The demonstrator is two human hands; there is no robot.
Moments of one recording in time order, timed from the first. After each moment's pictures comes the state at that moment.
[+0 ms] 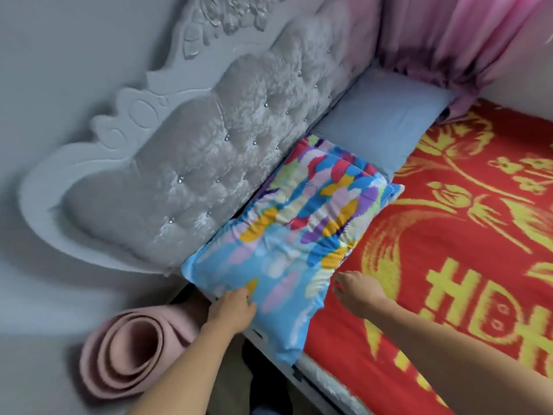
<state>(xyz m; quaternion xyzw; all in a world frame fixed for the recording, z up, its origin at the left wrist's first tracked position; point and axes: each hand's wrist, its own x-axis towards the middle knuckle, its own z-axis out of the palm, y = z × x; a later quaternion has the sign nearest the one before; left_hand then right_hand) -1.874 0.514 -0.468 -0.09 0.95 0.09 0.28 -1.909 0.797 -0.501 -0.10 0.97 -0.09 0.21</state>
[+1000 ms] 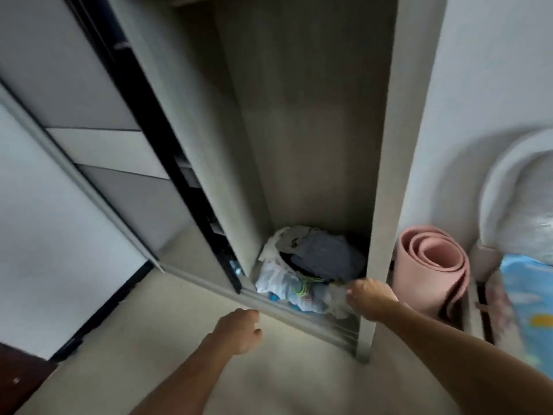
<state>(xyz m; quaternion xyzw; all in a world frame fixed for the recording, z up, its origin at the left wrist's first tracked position) -1.089 0.435 -0.328 -0.58 0.78 0.17 0.17 -1.394 0.452 -0.364 -0.68 0.72 0.01 0.15</state>
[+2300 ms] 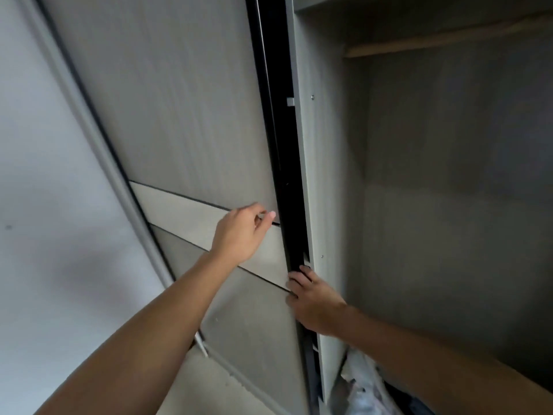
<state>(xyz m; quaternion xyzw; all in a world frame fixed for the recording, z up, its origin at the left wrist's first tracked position) -0.819 -0.088 -0.090 -0.54 0.77 -0.05 -0.32 -0.990 -0.064 -0.244 -0.87 0.38 -0.03 -0.30</state>
